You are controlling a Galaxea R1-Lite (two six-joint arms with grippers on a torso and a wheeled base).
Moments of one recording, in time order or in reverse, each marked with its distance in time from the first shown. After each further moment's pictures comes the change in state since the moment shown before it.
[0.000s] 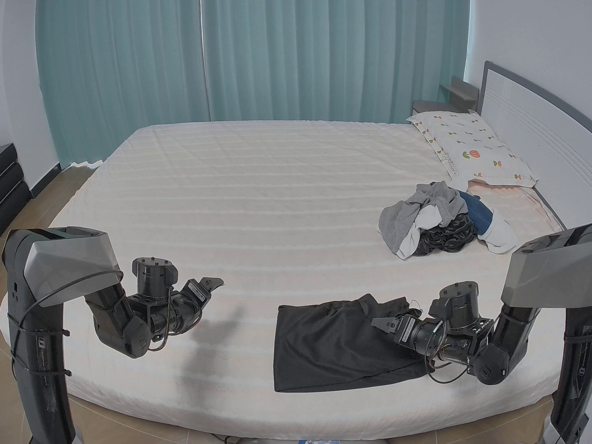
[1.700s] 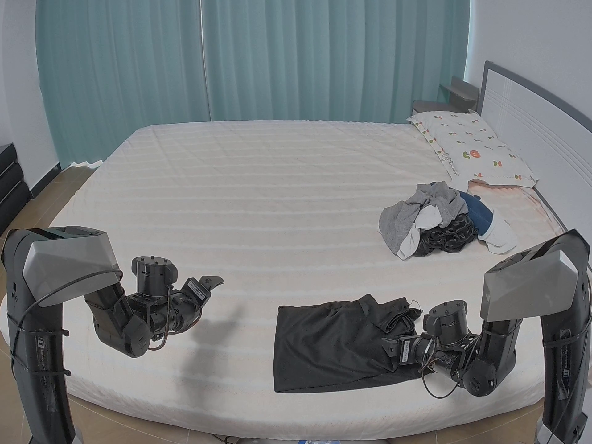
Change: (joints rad) left arm 0.000 -0.004 -0.002 -0.002 0.000 -0.007; right arm 0.012 0.139 0.016 -0.085 -0.243 -0.432
